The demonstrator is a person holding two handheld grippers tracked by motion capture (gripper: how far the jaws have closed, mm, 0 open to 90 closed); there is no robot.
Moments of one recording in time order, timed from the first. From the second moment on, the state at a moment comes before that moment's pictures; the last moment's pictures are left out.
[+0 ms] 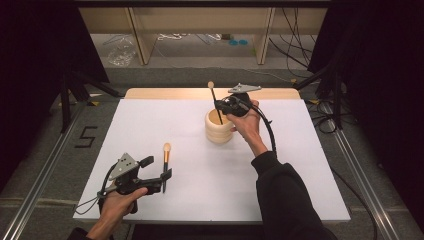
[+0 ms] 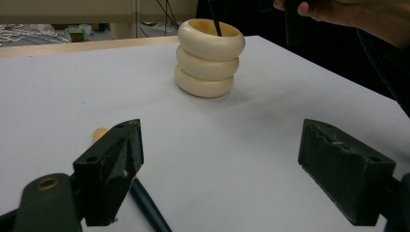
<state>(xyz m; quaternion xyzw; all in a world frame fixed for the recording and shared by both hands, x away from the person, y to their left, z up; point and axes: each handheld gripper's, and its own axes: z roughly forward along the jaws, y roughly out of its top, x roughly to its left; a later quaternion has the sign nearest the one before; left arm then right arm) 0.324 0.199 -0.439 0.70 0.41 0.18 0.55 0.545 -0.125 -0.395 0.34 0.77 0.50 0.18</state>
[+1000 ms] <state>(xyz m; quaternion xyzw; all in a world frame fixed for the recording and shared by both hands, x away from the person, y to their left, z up) 0.325 0.198 -0.439 0.70 0.41 0.18 0.55 0.545 -0.125 -0.413 0.36 0.78 0.48 0.17</state>
